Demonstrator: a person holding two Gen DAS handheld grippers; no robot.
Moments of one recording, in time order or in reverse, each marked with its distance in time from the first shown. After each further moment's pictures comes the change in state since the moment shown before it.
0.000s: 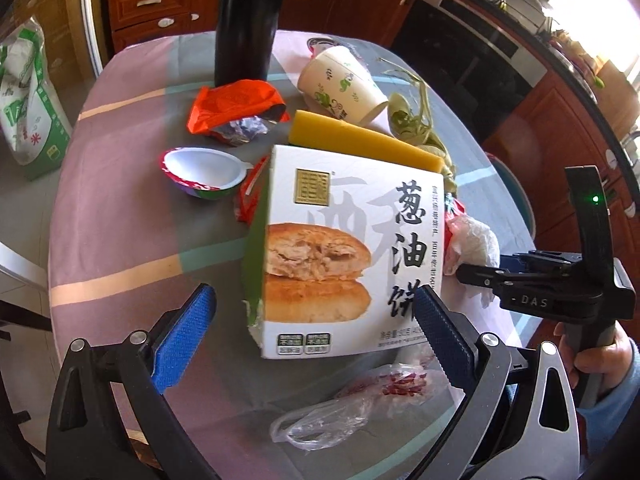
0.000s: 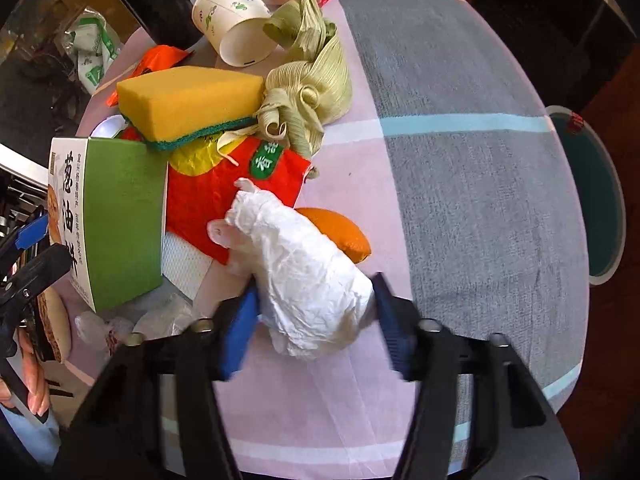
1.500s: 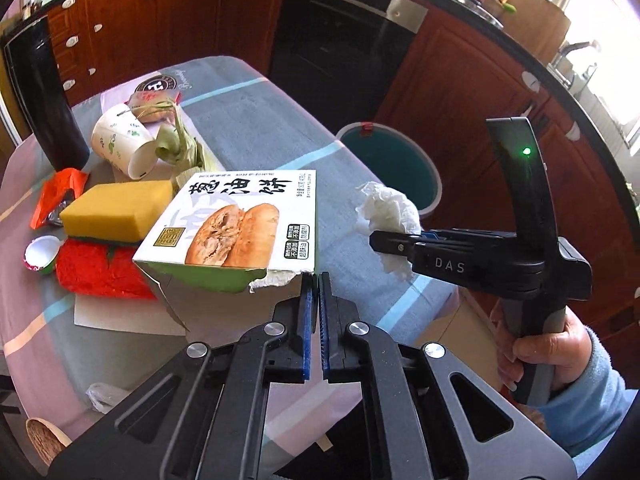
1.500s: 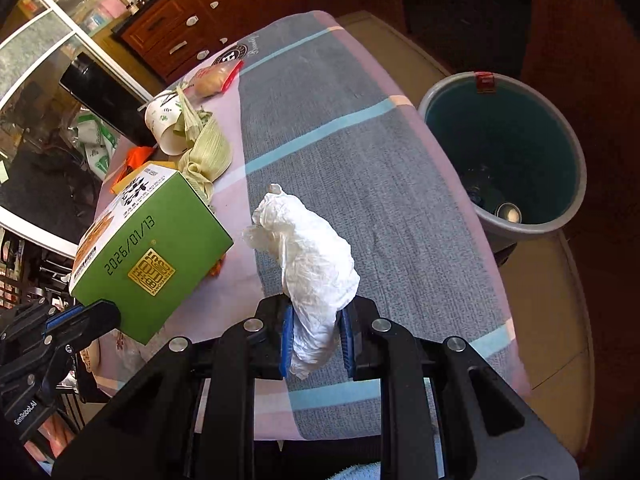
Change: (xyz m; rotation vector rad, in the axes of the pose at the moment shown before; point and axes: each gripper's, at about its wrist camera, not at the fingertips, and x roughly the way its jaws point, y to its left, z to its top) left arm -0.004 -0.198 -0.001 0.273 0.001 -0.118; right arm -0.070 -0.141 -0.054 0.247 -0.199 0.136
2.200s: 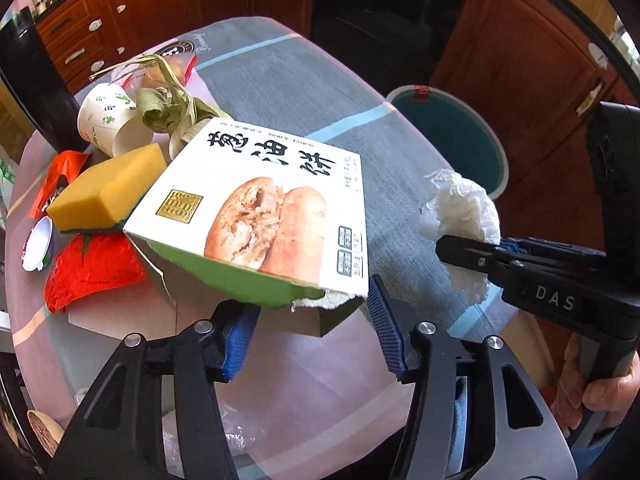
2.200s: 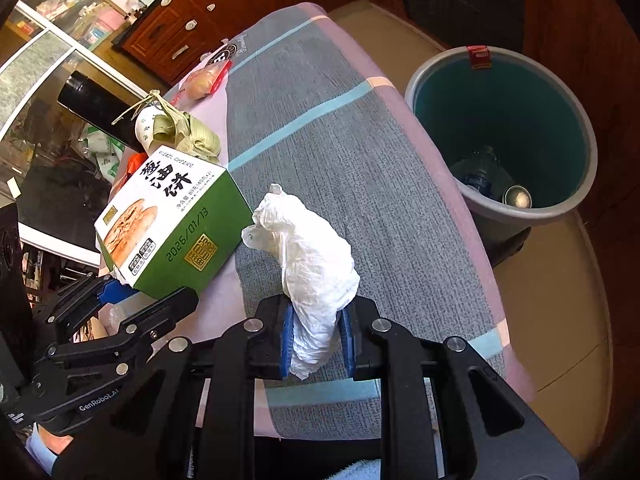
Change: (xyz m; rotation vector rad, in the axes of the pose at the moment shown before) left arm 0.073 0.001 0.015 -0.040 0.110 0.209; right arm 0.016 -0.030 0.001 0.043 0.041 0.074
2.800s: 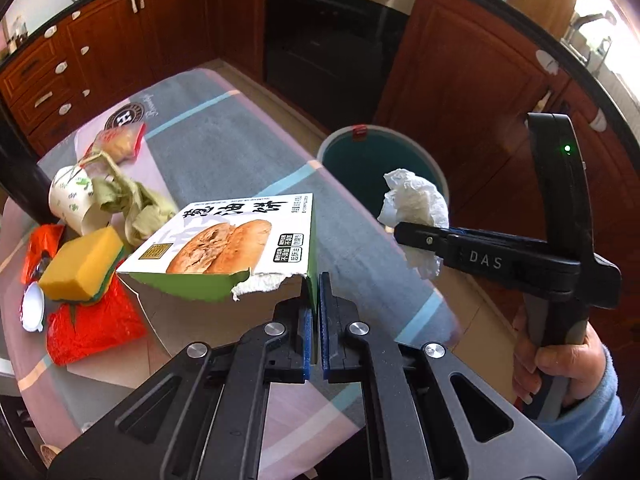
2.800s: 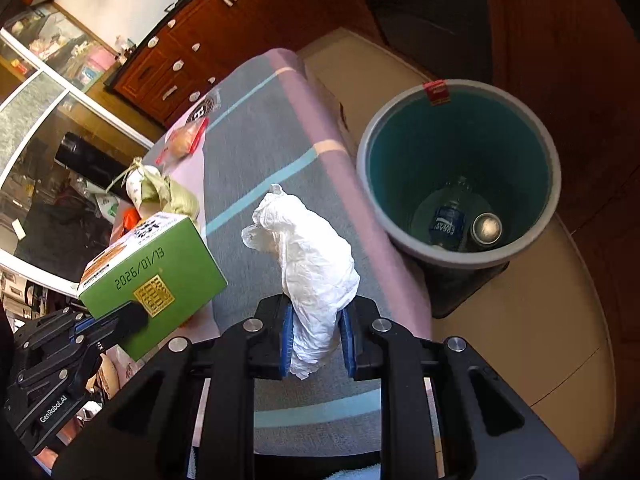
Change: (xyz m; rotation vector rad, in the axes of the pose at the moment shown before) left arm -0.039 -0.055 0.046 0.105 -0.079 -0.110; right arm -0.045 -0.056 0.034 0.092 -0.143 0.001
